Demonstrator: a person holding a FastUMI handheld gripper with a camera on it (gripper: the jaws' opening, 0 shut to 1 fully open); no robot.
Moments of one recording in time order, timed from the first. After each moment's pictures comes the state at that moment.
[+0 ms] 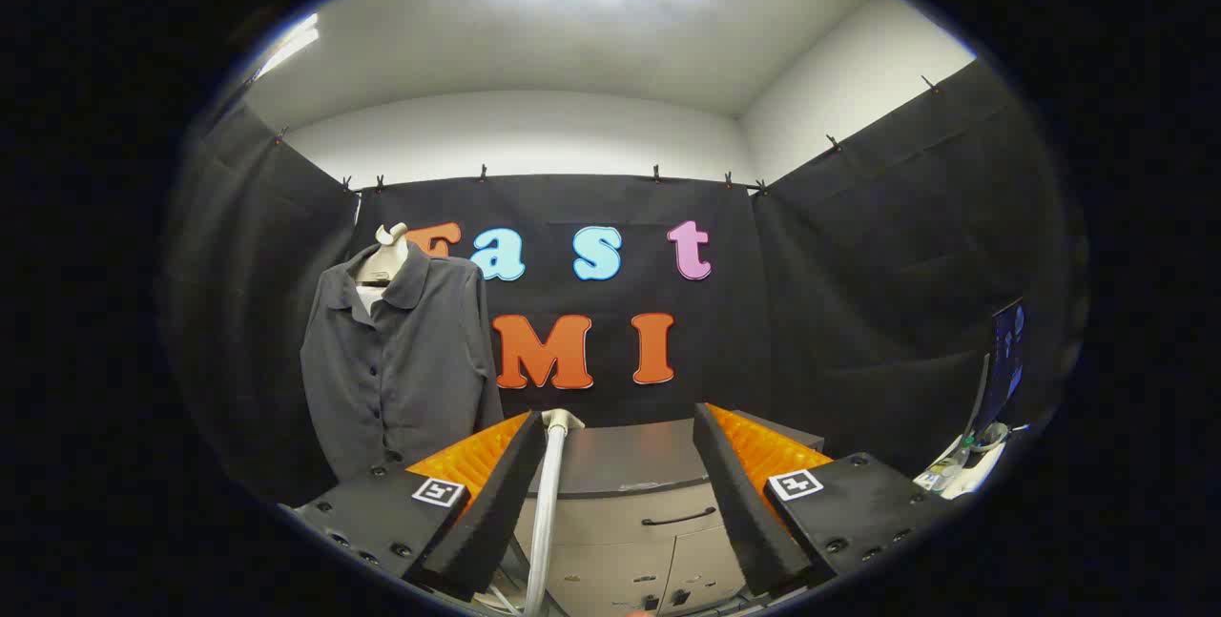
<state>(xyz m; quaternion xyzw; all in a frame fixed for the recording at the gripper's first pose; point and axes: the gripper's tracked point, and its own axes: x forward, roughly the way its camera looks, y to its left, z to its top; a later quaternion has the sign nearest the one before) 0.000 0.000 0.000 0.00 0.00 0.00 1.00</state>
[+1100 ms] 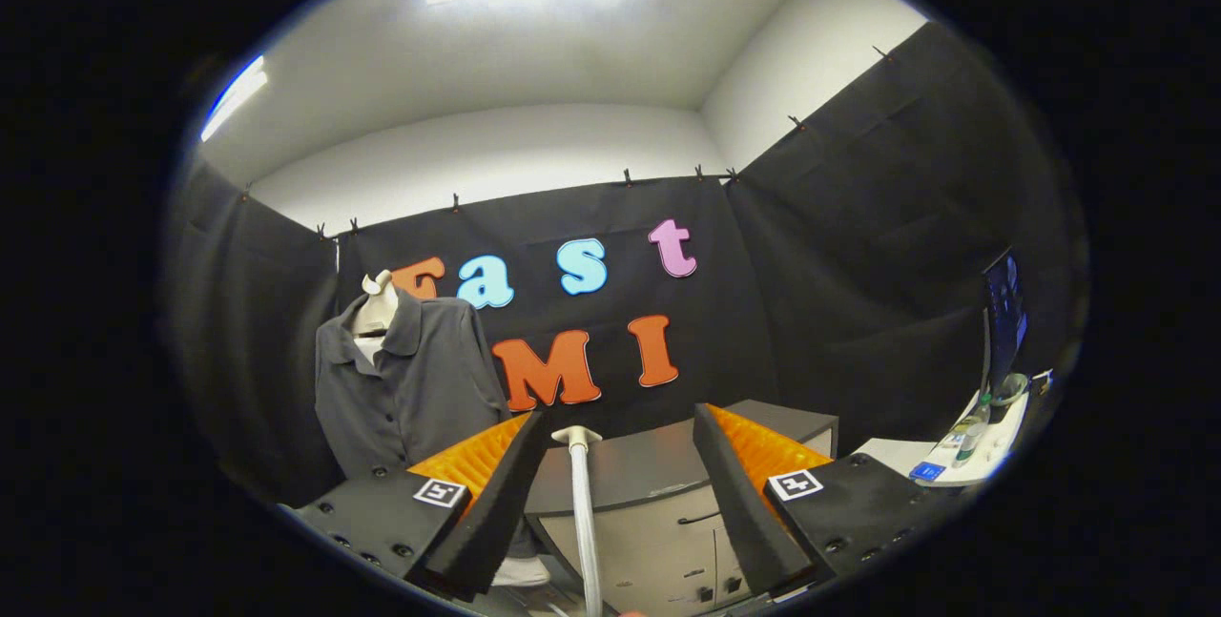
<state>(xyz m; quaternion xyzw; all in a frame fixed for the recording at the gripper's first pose) -0.001 -0.002 0.036 0.08 -0.01 -0.03 1.00</state>
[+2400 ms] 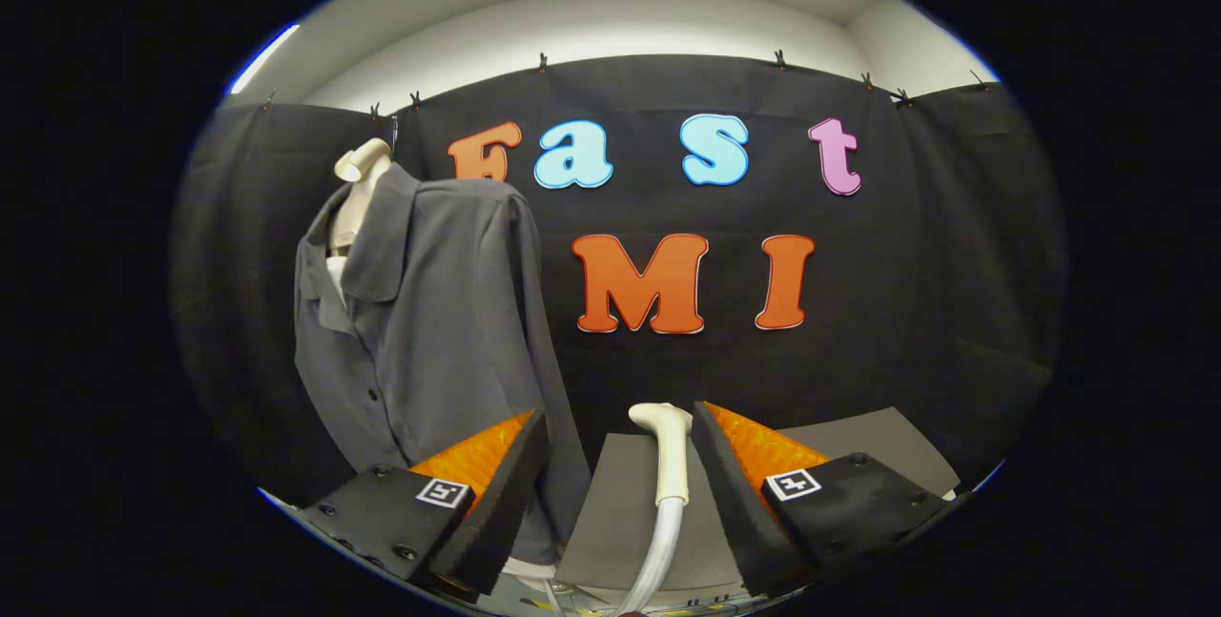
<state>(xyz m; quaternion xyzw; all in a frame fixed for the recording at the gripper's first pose) 0.306 0.133 -0.048 0.00 0.21 0.14 0.97</state>
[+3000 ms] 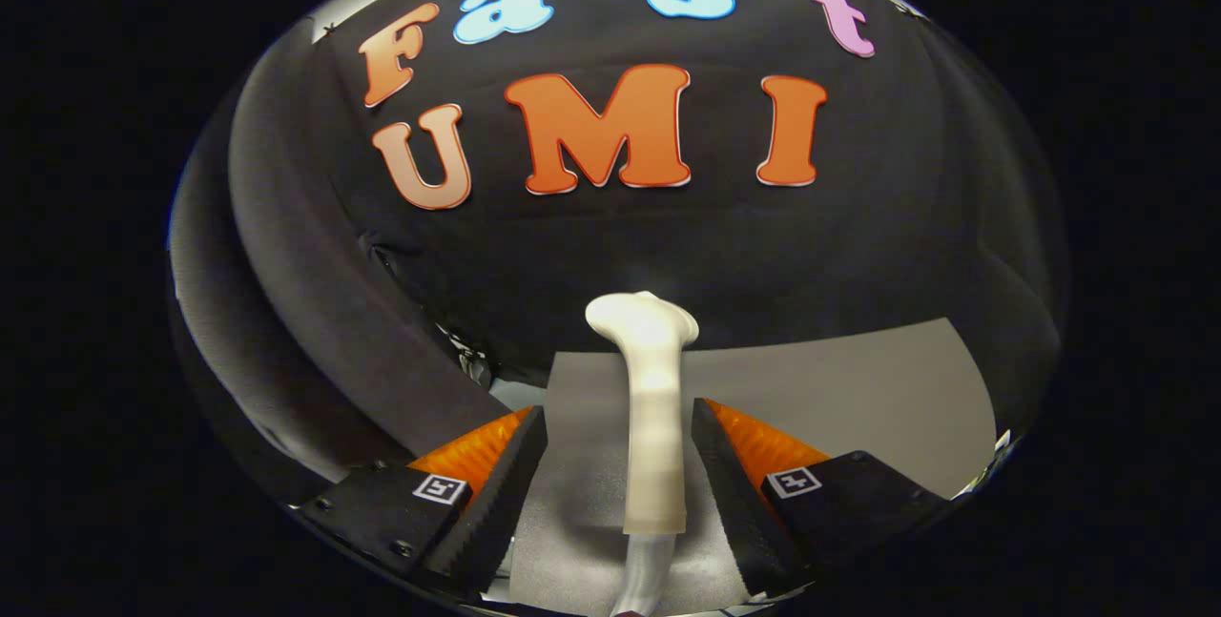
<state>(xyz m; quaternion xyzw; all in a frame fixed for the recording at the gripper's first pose) 0.386 0.105 -0.223 0.02 0.43 0.09 0.90</state>
